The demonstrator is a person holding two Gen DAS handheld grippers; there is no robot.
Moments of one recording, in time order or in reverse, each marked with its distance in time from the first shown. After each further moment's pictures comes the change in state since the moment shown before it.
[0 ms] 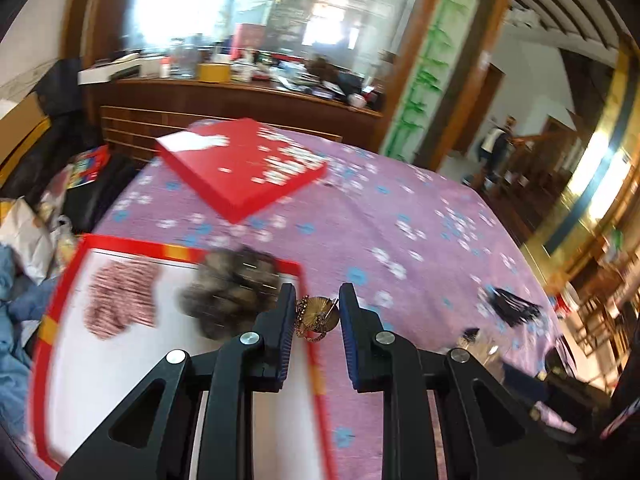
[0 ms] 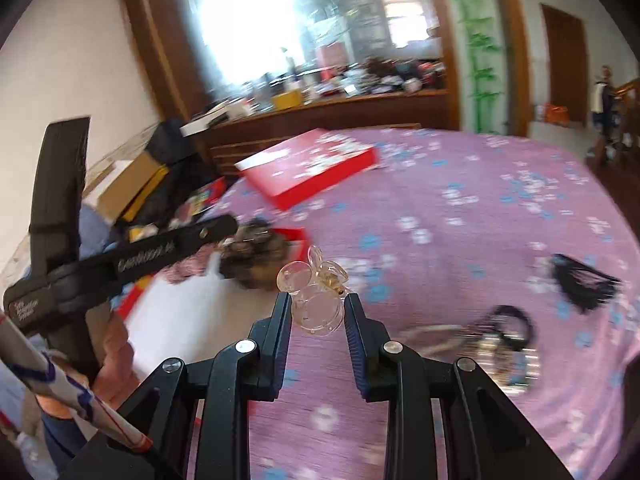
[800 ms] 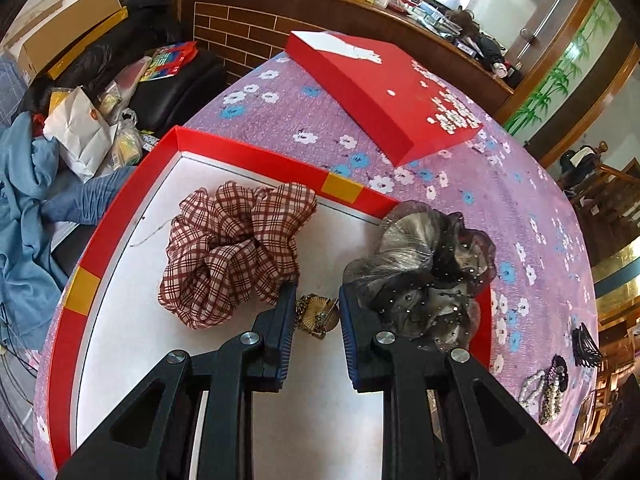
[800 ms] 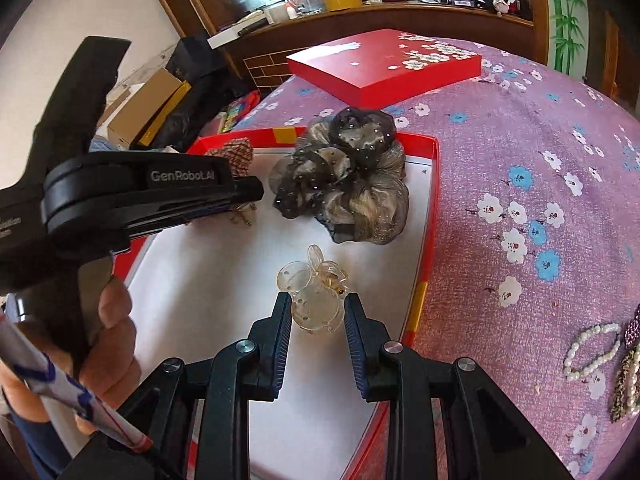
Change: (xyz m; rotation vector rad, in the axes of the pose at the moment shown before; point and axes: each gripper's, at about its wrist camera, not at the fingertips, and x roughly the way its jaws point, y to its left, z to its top) left arm 0.071 0.115 -0.013 -0.272 0.258 0.211; right arm 0.144 0.062 -0.015 -0.052 0.291 0.084
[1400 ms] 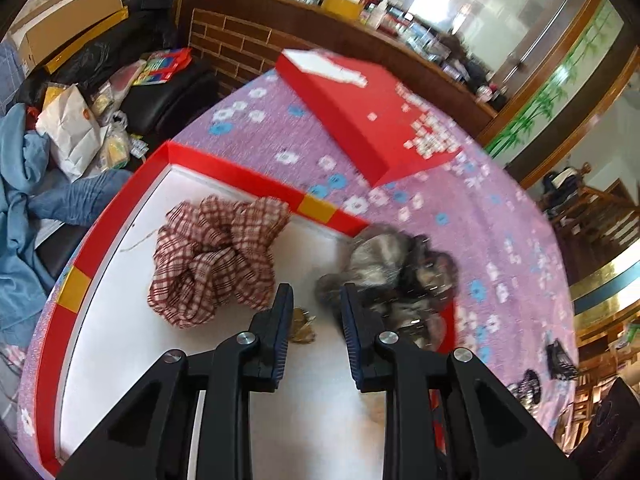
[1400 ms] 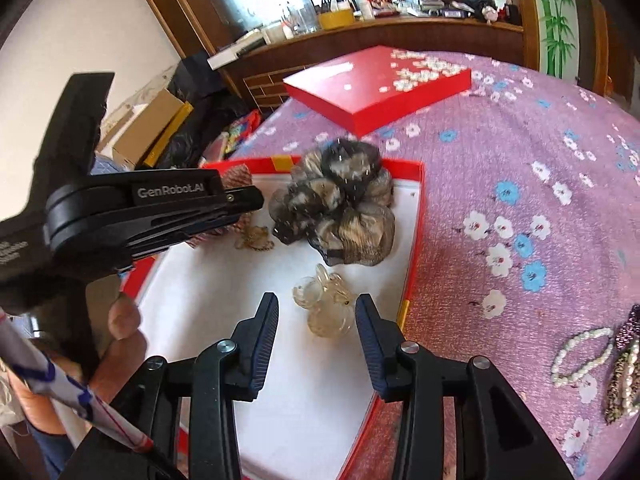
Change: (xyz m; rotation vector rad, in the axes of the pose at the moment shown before) left arm -0.019 -0.003 0.001 -0.038 -0.074 -0.100; right arm -0.026 -0.005 0.004 0.033 -0.076 0.030
